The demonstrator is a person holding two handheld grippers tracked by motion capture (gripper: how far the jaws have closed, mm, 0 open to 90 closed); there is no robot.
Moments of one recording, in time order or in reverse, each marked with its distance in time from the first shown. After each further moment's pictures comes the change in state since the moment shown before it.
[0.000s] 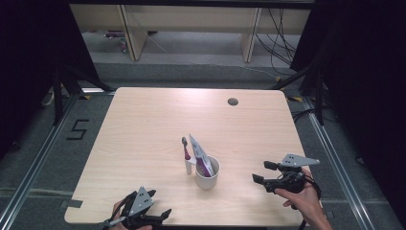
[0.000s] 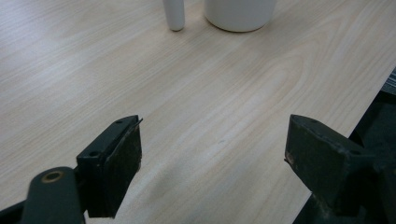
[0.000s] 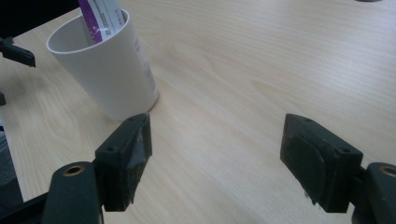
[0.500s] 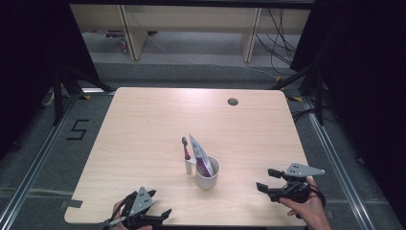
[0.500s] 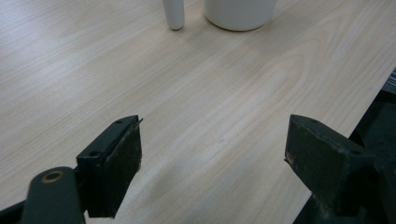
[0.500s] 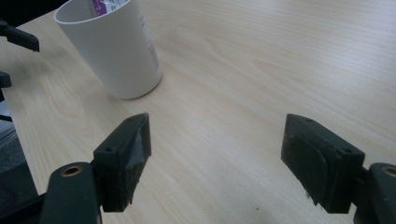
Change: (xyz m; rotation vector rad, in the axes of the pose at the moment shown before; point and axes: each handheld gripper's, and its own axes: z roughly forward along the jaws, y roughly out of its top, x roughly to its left) left arm 0.000 0.000 0.000 0.005 0.005 0.004; right arm 0.003 -0.021 -0.013 0.002 -0.013 -0.037
